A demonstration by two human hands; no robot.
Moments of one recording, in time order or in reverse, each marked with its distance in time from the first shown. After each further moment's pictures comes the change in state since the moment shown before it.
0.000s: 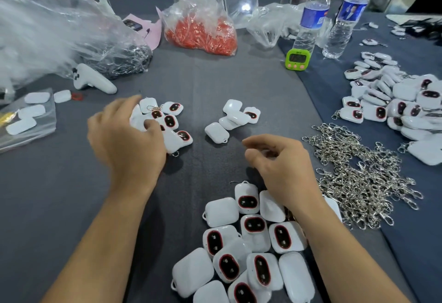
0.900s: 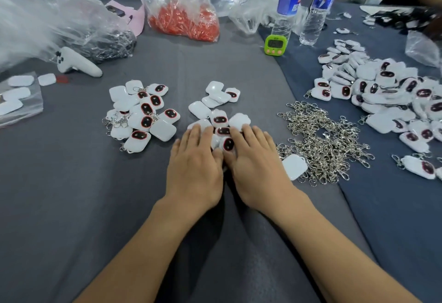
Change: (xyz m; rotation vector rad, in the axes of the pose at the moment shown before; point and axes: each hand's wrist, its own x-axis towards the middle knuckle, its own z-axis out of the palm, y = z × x) left_hand -0.117 0.049 0.008 0.109 -0.682 0.224; right_hand -0.052 0.020 0.005 -0.840 -0.144 -0.256
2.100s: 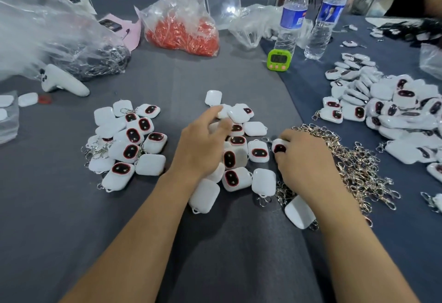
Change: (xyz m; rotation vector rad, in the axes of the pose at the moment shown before) left_hand 0.118 0.001 0.013 -0.540 0.047 -0.029; right_hand 0.063 0.077 -0.033 0.075 0.107 0.296
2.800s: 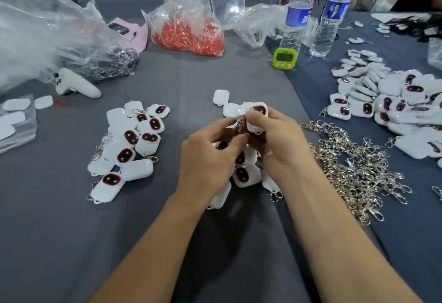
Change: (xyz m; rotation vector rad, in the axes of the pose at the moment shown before) left_hand -0.042 0.016 -0.007 -0.175 0.125 0.043; right_hand 0.008 -0.070 0.002 1.598 -0.184 0.369
